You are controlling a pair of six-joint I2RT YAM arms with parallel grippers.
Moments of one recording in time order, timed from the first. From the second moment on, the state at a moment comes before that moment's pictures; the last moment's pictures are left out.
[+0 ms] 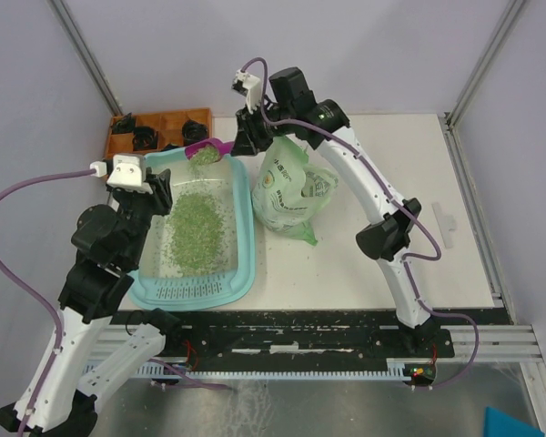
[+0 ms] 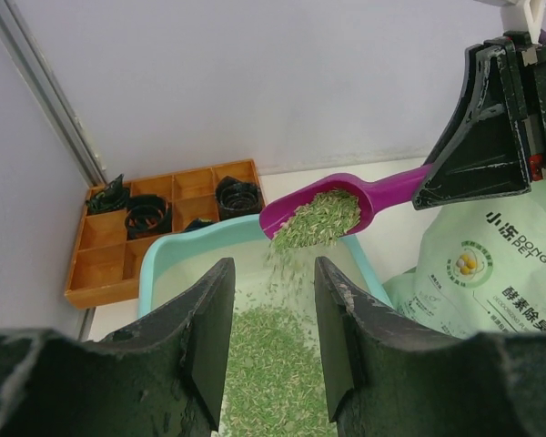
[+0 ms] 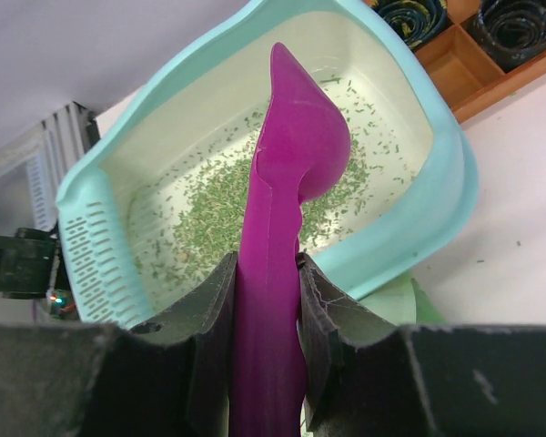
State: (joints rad) left arm -0.46 0.65 1.09 -0.36 -0.37 0.08; right arm 0.67 2.29 2.70 -0.93 -0.61 0.05
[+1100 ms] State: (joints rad) left arm -0.46 0.62 1.00 -0.33 -0.42 0.08; right arm 0.86 2.27 2.64 -0.85 -0.18 -0.40
